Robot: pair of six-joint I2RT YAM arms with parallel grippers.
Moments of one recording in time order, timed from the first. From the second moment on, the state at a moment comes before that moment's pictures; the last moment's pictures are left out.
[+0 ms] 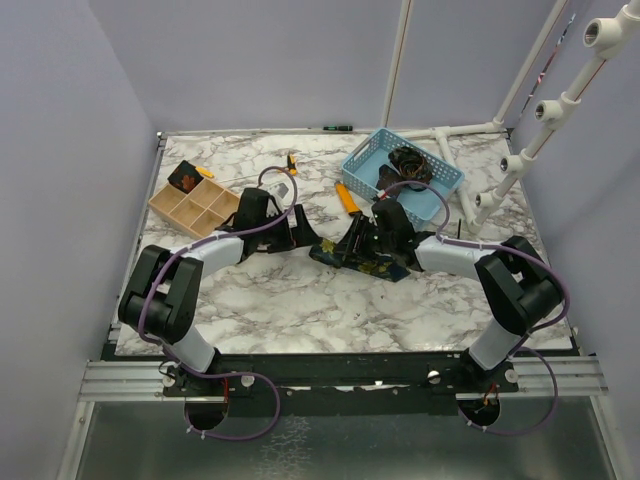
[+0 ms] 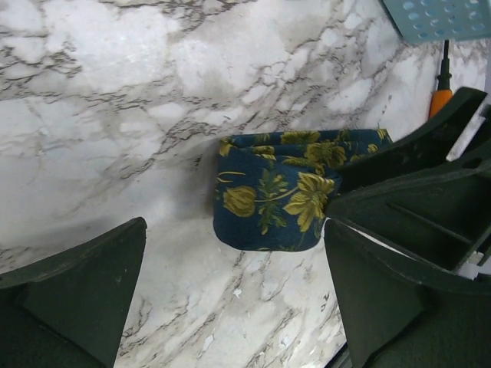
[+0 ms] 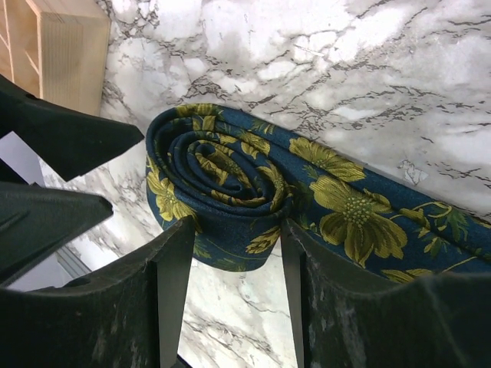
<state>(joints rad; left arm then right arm) -0.35 1.61 0.83 0.07 0.50 -0.54 0.60 1.68 0.85 0.13 -0.22 0.87</state>
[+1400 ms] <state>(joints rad) -0.33 1.75 0.82 0.22 0.69 -0.54 0.60 1.66 0.86 0.02 -0.14 0.69</state>
